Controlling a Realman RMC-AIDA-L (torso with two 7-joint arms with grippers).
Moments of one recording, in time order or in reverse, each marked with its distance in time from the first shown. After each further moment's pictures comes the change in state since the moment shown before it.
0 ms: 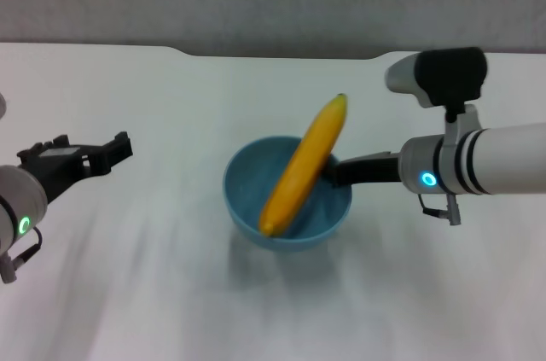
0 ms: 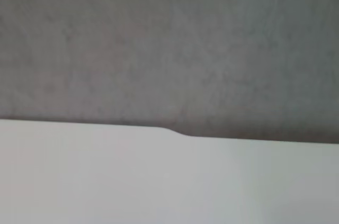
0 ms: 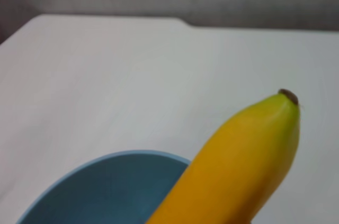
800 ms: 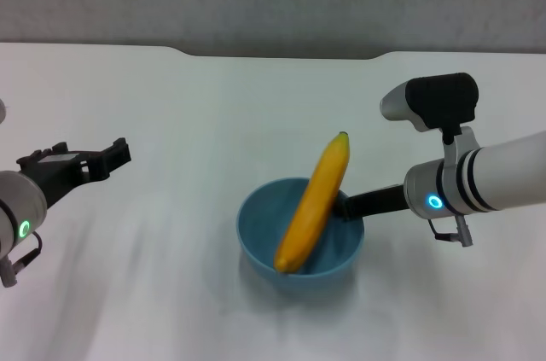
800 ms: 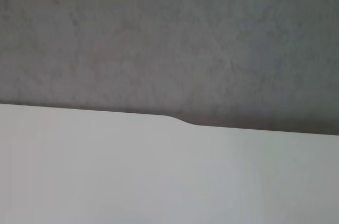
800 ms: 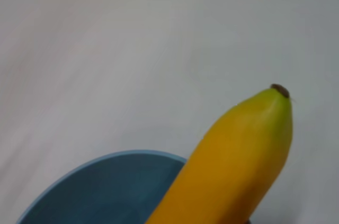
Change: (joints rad) left arm -0.007 -0.001 -0.003 0.025 0.000 0.003 -0.017; right arm 0.094 0.004 -0.010 -0.191 0.007 0.087 -0.012
